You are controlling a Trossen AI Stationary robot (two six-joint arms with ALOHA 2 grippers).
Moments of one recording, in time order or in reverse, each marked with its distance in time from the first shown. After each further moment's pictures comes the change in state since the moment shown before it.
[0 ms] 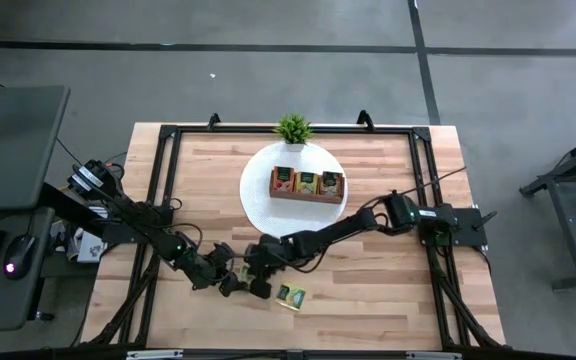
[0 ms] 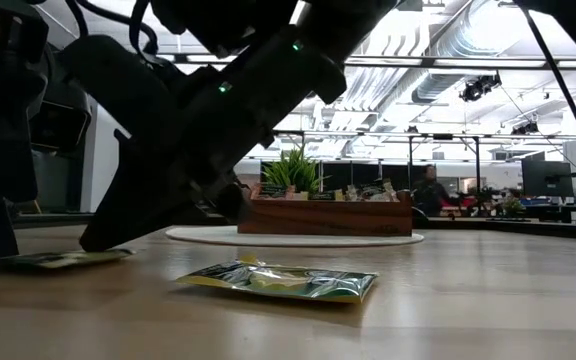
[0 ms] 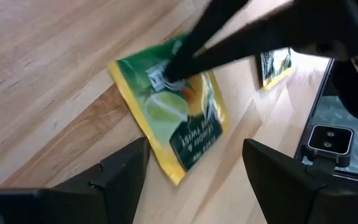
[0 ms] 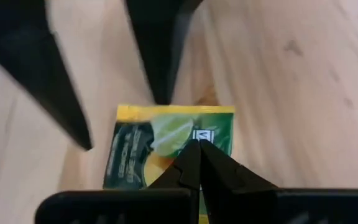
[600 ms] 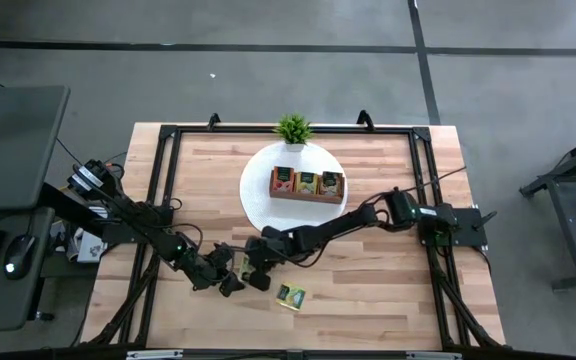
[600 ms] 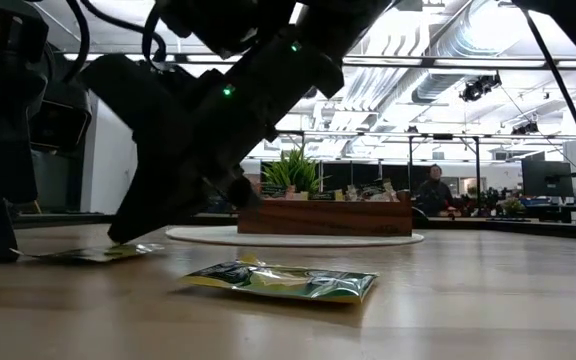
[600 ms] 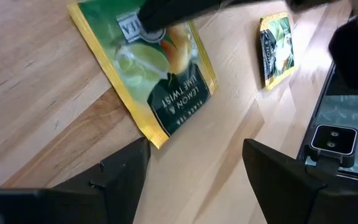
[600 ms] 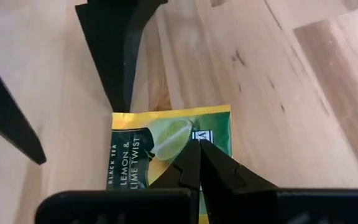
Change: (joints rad) left arm 0.000 0.000 0.001 -0.033 -0.002 0.000; right arm -0.018 -0.031 -0.004 -0.011 0.038 0.013
